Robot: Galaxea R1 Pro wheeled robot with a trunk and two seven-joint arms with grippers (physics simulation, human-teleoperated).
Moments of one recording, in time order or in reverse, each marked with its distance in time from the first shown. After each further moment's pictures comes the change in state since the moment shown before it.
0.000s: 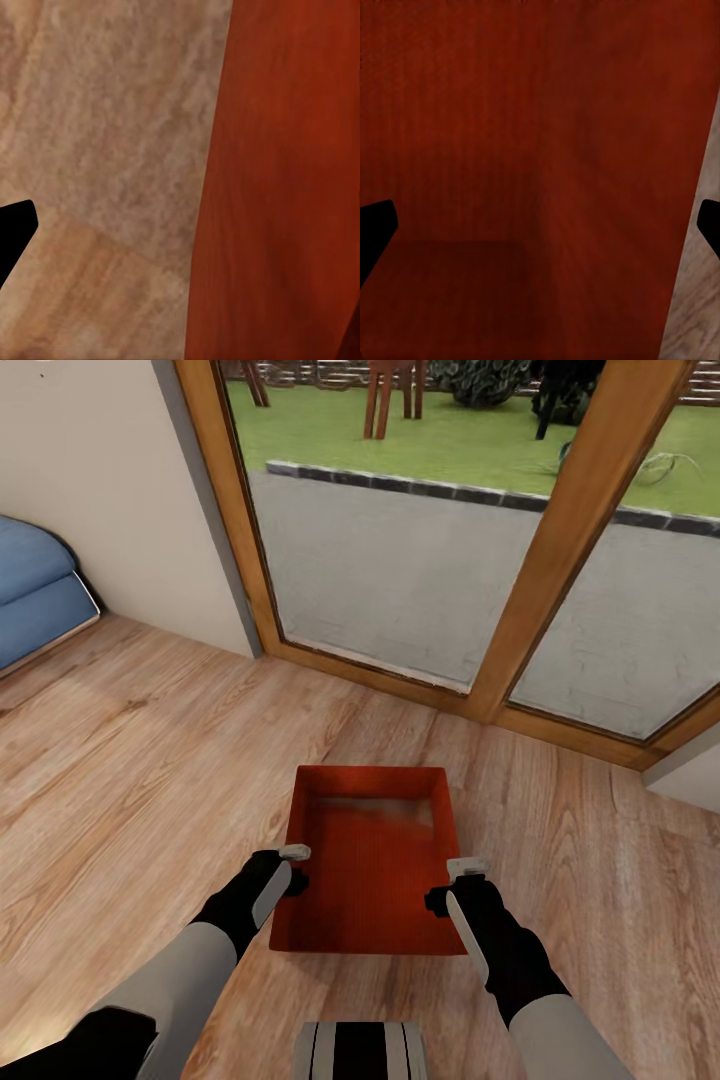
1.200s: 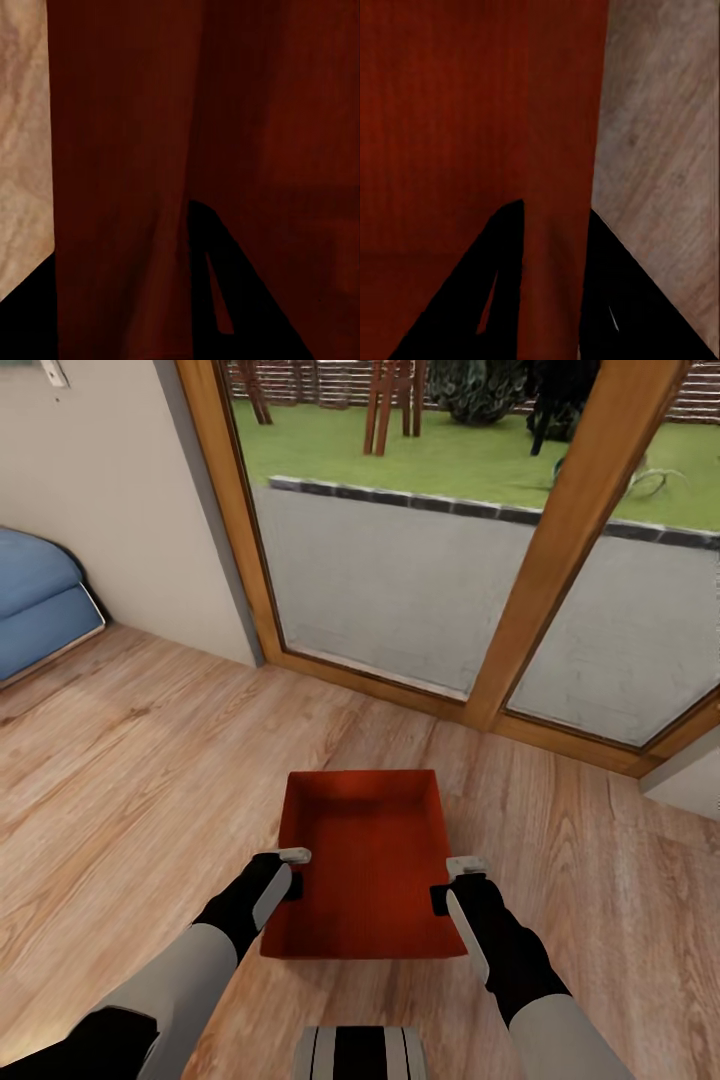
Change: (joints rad) left arm 0.001 -0.002 0.001 0.018 0.009 -0.003 -0.001; right arm 0.000 0.000 0.000 -0.009 -0.005 -0.001 0.003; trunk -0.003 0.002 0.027
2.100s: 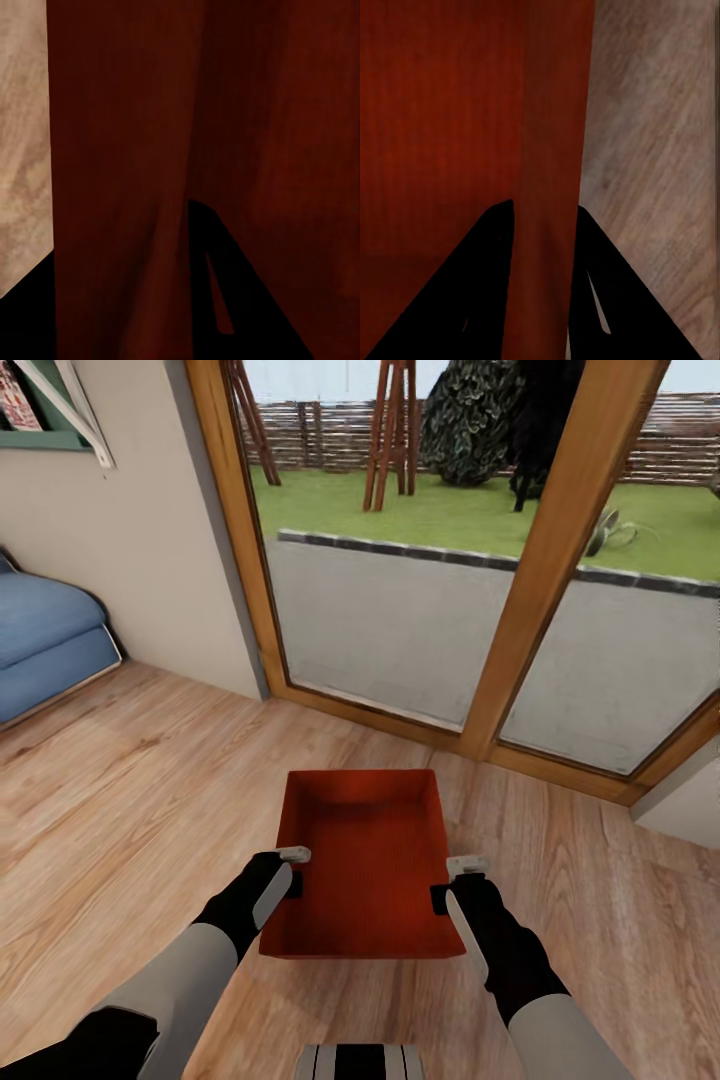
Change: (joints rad) left arm 0.000 0.000 0.000 -0.007 -0.012 0.001 0.004; right arm 0.000 0.003 -0.001 0.000 0.008 -0.004 -0.004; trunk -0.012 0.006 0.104
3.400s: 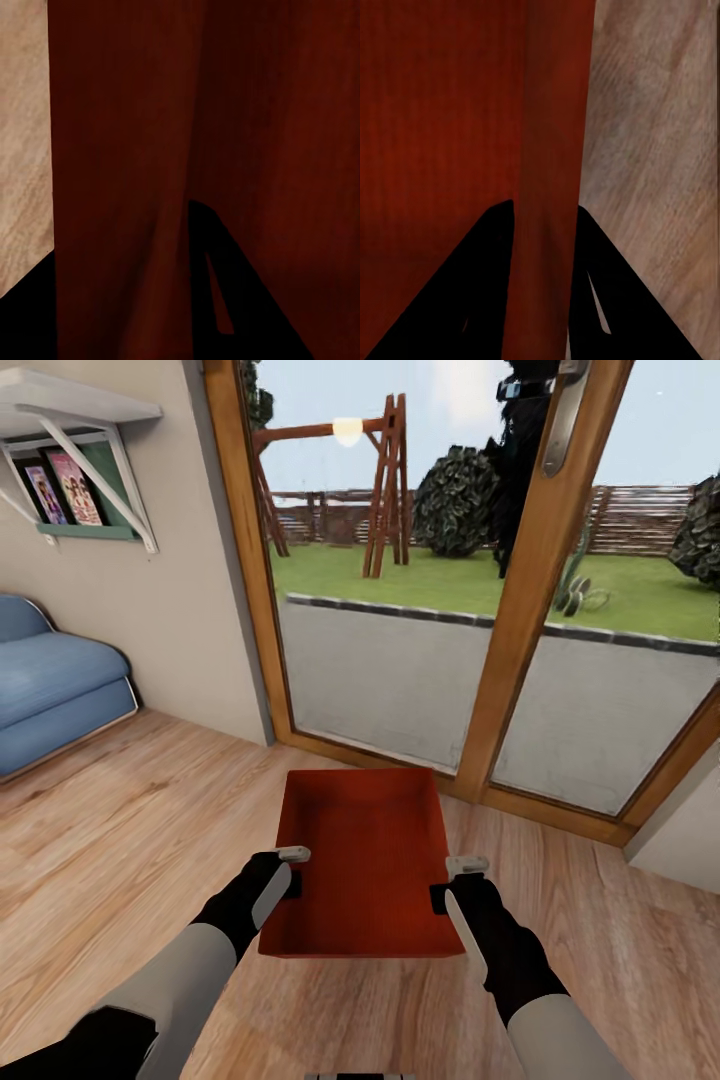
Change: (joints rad) left arm 0.000 0.005 -0.010 -0.002 0.013 -0.003 -0.001; right arm 0.001 0.002 0.001 -0.004 0.003 0.000 -0.002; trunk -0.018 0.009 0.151
